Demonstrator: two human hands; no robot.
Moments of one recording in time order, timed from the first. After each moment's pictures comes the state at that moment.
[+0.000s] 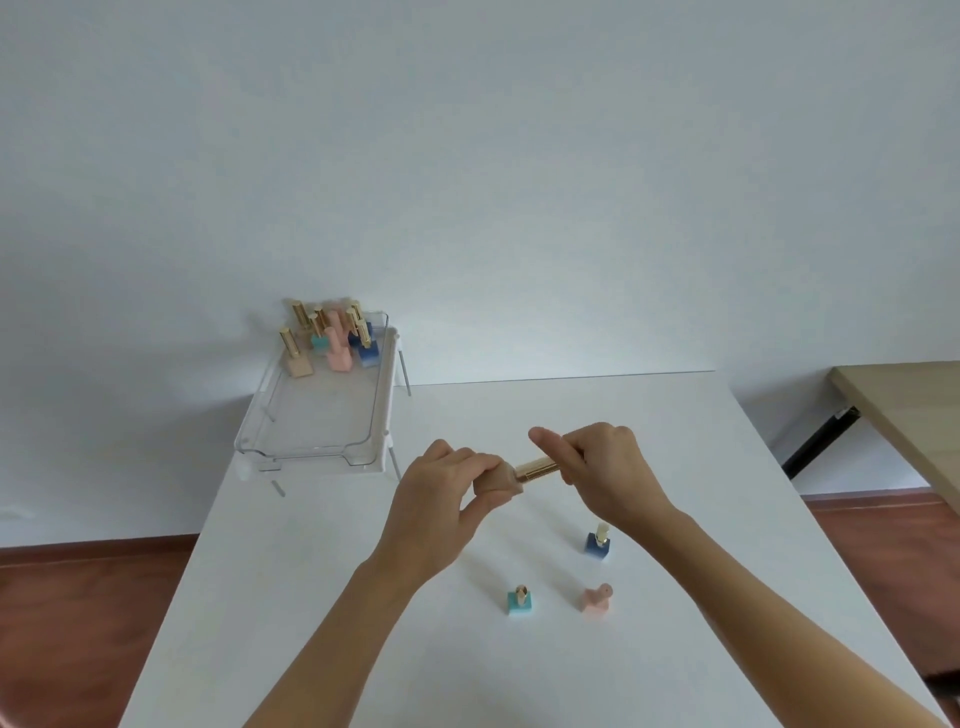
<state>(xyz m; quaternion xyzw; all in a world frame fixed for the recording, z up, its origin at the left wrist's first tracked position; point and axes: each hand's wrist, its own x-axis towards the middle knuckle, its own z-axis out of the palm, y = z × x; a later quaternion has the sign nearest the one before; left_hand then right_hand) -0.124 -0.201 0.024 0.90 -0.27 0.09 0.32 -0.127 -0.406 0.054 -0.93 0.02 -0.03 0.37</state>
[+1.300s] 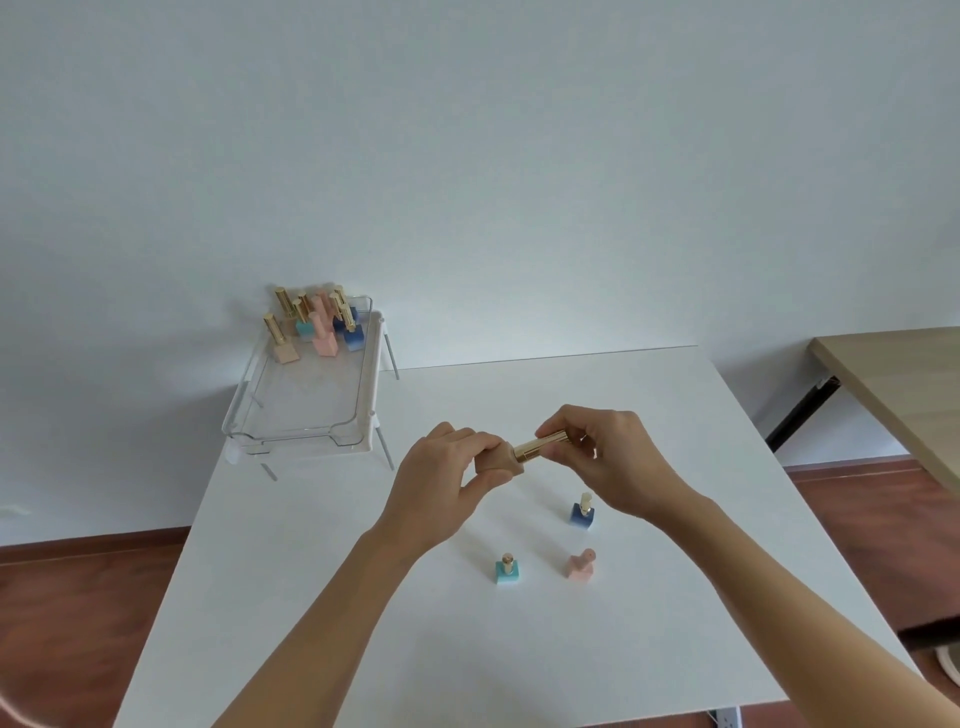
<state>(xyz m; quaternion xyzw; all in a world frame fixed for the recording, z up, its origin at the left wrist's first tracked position) -0.131 -0.219 0.023 0.90 -0.28 0.08 0.32 -0.158 -0.434 0.055 -0.91 -0.11 -0.07 0.38</state>
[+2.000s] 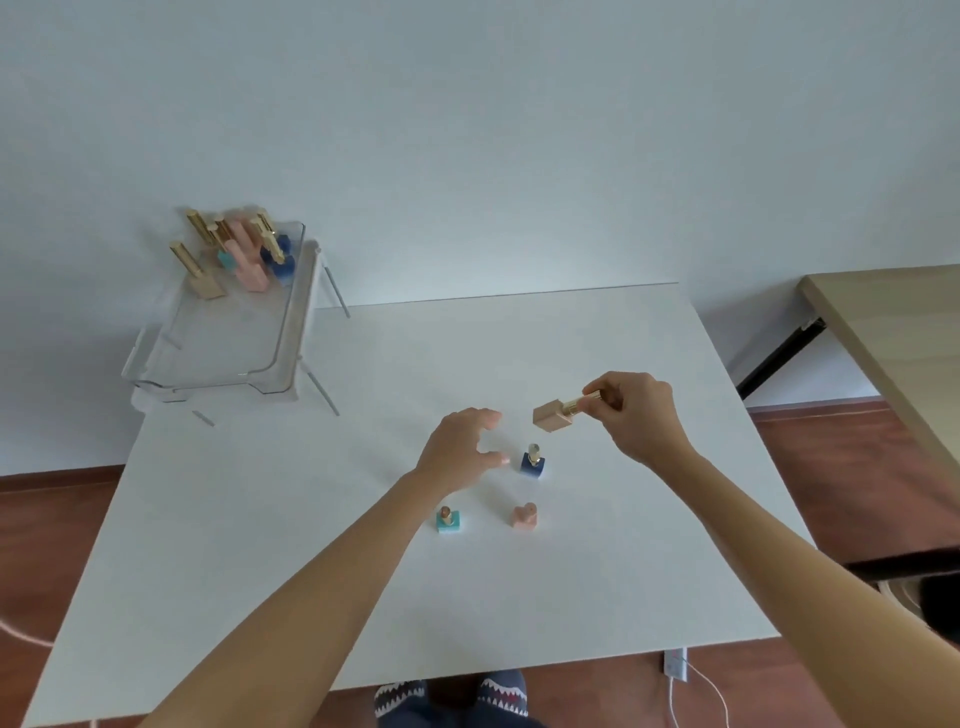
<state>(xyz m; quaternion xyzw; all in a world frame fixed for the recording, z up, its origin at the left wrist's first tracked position) -0.096 -0.316 -0.085 0.91 -0.14 -0.18 0.35 -0.130 -0.545 -0.033 -0.92 0.11 -0.04 0.38</state>
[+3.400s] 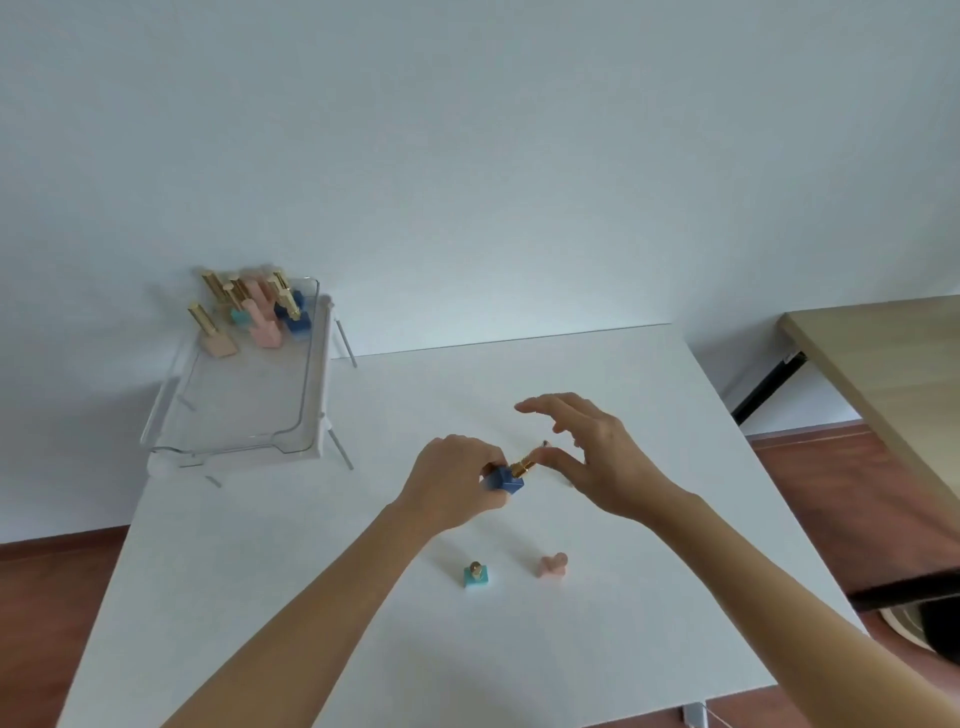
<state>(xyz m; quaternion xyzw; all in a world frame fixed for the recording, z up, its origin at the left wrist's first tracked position) -0.082 -0.276 -0.018 0.92 -0.28 -0.10 0.24 -0.130 -0.474 0.015 -0.93 -0.13 -0.04 0.33</state>
